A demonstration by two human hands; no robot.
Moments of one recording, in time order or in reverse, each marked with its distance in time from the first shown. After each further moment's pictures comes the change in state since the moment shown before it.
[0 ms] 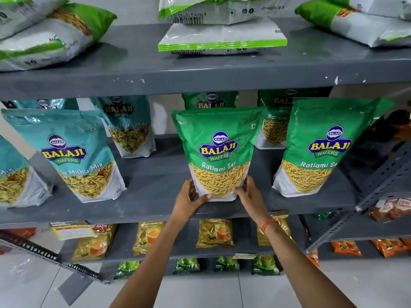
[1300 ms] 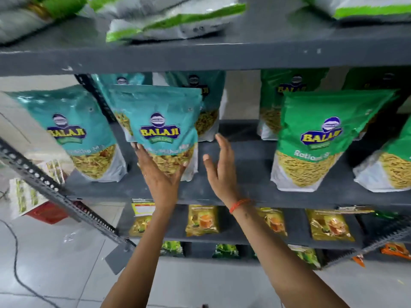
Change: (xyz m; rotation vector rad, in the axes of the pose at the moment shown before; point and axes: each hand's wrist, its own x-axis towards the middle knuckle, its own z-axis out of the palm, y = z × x) left_hand -0.042 -0.009 -0.233 0.308 0.773 0.402; right_hand -0.007 -0.115 0.273 -0.182 0.095 -0.463
